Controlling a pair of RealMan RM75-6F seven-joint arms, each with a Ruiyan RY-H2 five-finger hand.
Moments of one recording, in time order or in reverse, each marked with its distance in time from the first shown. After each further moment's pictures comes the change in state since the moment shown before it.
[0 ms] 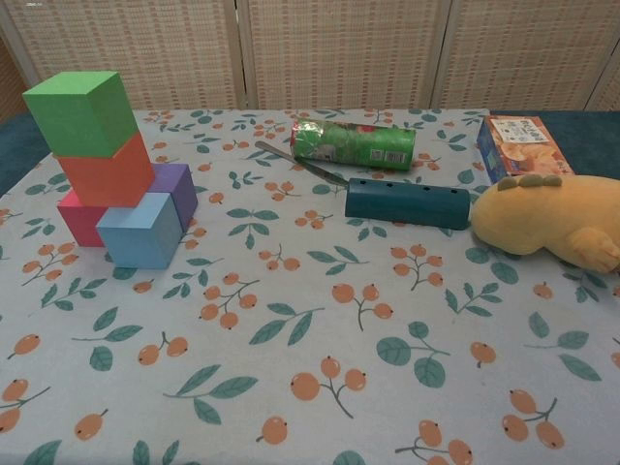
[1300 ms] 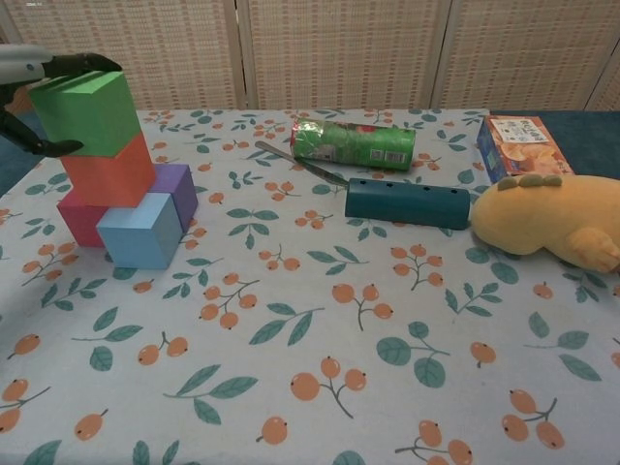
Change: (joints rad) left arm -0.503 0.033 -0.204 -0.159 -0.369 -0.607 0.174; right arm 0.054 0.027 -0.037 -0.026 0.019 -0.138 0.073
